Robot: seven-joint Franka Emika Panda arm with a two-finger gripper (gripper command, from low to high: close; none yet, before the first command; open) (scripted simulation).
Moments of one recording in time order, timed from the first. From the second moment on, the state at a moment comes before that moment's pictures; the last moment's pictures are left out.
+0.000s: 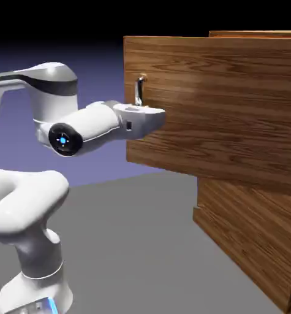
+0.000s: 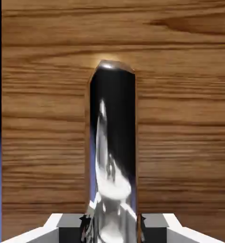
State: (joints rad) arm -0.68 -1.33 -0.09 -2.94 1.49 1.72 -0.83
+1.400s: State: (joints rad) arm 0.39 -0.57 -1.53 -1.87 0.73 0.74 -1.13
